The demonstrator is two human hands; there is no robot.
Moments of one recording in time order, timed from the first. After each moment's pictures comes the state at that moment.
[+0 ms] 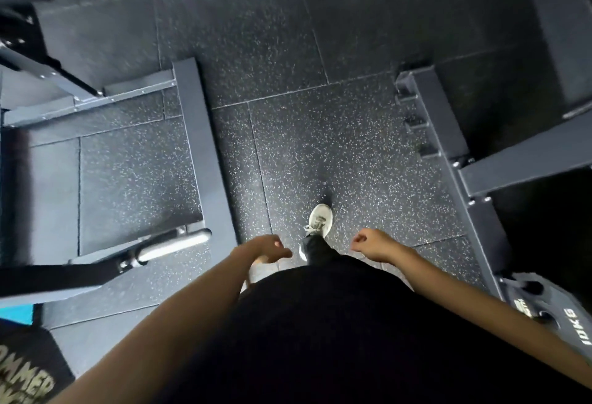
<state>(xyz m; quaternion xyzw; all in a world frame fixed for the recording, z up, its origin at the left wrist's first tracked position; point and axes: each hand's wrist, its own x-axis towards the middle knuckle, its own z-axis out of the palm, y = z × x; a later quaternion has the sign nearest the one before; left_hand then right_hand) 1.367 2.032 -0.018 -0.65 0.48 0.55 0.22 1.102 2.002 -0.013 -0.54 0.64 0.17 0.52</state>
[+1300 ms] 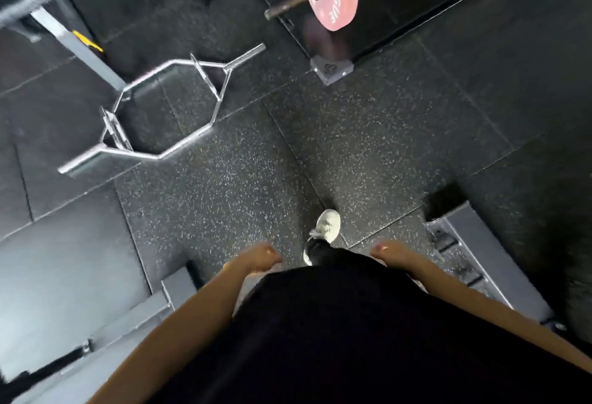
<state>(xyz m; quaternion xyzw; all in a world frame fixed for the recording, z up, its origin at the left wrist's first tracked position) 1.520 1.040 -0.017 -0.62 0.52 0.53 0.25 1.210 1.090 -0.034 -0.41 0.71 0.06 0.56</state>
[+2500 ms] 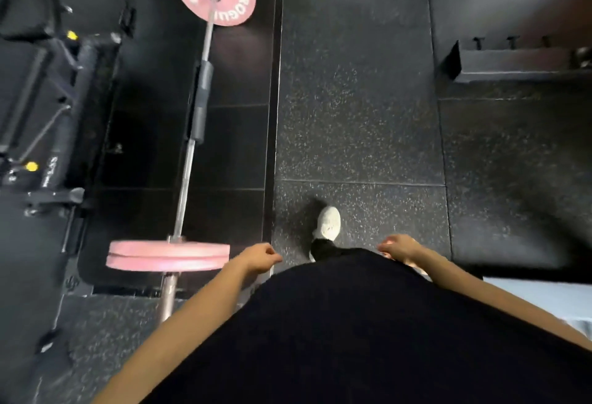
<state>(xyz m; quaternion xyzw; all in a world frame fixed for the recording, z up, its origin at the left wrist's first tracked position) 0.907 0.148 -0.029 -0.31 0.78 0.30 0.45 0.752 0.454 -0.056 0.02 0.82 -0.19 0.54</state>
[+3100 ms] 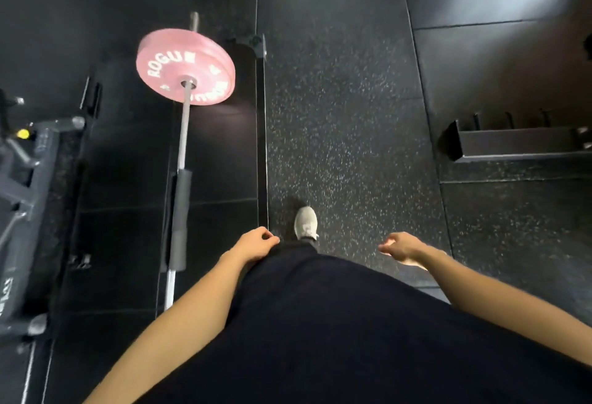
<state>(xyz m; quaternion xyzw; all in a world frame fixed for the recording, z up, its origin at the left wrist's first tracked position) 0.404 -0.077 -0.020 -0.31 0.80 0.33 0.40 0.291 0.252 -0.041 0.01 0.84 -0.17 0.52</state>
